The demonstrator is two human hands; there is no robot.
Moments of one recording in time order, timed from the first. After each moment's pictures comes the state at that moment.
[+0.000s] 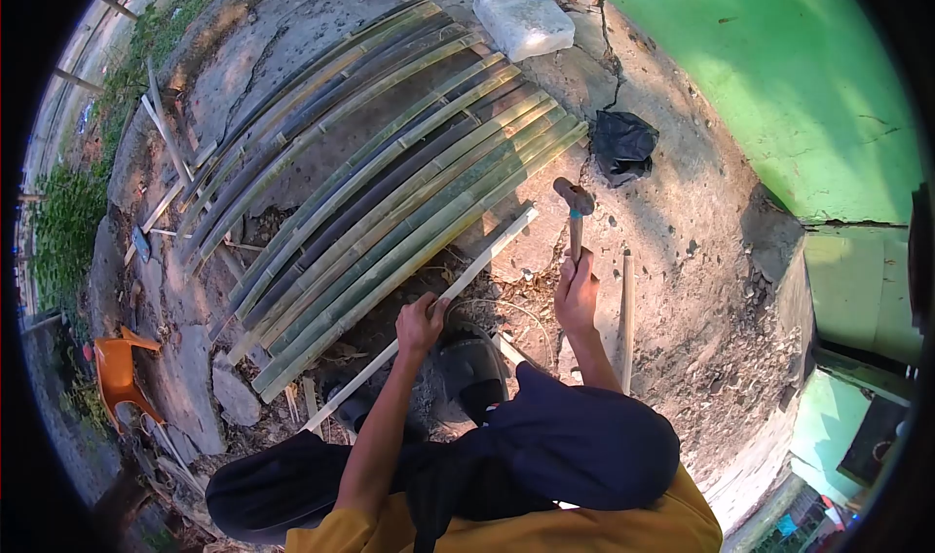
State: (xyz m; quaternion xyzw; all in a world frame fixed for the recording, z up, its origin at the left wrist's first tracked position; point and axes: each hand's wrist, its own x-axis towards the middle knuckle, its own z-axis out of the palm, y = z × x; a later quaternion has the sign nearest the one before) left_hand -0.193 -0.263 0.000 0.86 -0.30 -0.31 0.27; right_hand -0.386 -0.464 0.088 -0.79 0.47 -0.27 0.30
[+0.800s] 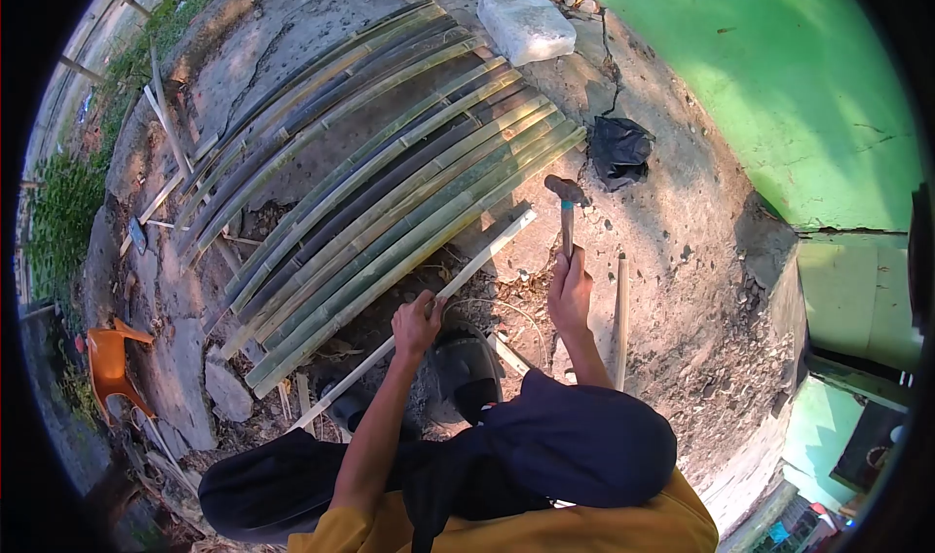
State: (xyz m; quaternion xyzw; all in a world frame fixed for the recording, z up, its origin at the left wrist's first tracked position) left_hand -0.198 -0.259 -0.002 0.87 -0.32 -0.26 0.28; right_hand -0.375 -0.464 0.102 -0.78 0.48 -0.22 0.32
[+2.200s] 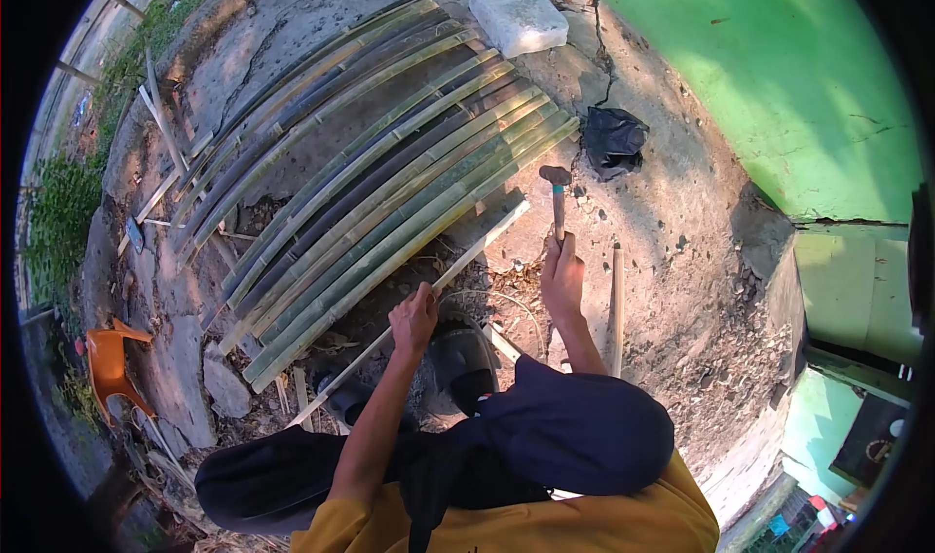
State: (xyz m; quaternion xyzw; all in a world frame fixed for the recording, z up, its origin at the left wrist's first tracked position) left_hand -0.210 -0.255 -0.003 0.86 -0.39 -0.21 0.25; right_hand -0.377 -0.471 0.086 -0.77 0.51 -0.19 0.33
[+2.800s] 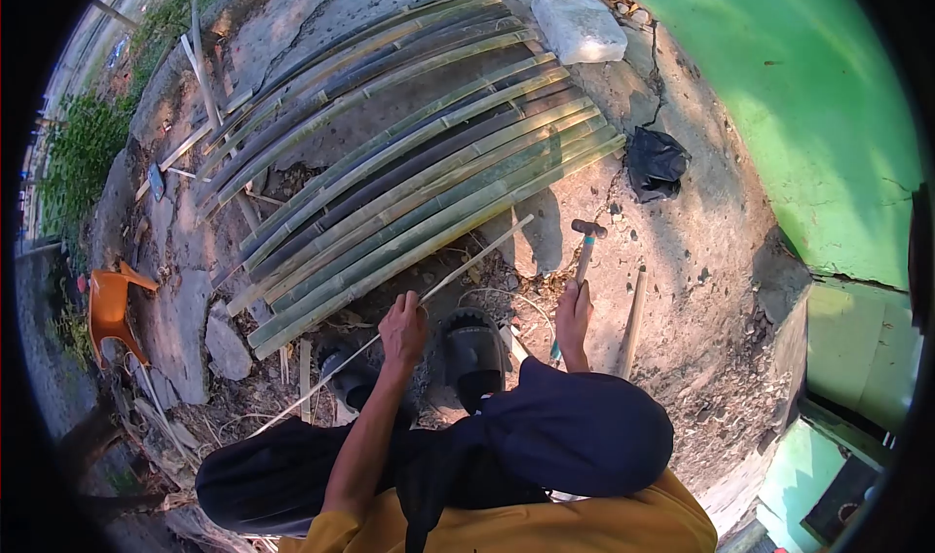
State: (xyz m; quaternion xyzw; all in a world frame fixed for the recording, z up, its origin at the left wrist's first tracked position) left_hand -0.197 -0.198 0.019 0.90 -0.36 -0.12 0.23; right_hand -0.415 -0.423 0.017 -0.64 0.58 -0.23 0.46
